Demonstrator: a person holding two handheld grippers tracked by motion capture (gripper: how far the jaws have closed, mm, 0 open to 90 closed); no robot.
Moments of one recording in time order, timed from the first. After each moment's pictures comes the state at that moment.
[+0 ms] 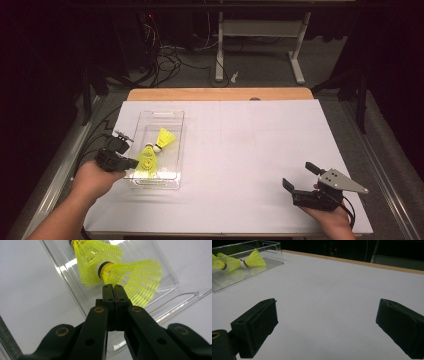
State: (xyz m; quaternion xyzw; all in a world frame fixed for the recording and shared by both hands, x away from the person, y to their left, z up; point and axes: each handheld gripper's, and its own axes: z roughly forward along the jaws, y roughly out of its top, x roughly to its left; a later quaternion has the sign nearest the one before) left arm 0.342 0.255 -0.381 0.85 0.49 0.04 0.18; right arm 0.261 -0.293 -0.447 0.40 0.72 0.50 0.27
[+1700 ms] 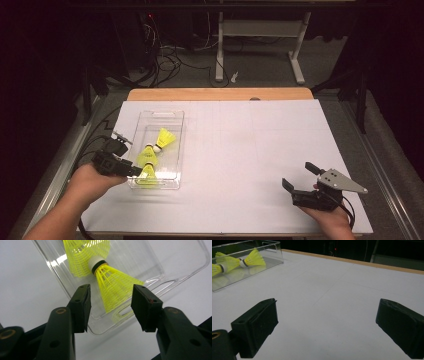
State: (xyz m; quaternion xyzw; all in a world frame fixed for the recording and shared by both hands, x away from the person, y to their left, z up) left arm 0.331 0.256 -0.367 0.86 0.48 0.01 0.18; right arm 0.260 -0.292 -0.447 0.40 0.72 0.50 0.27
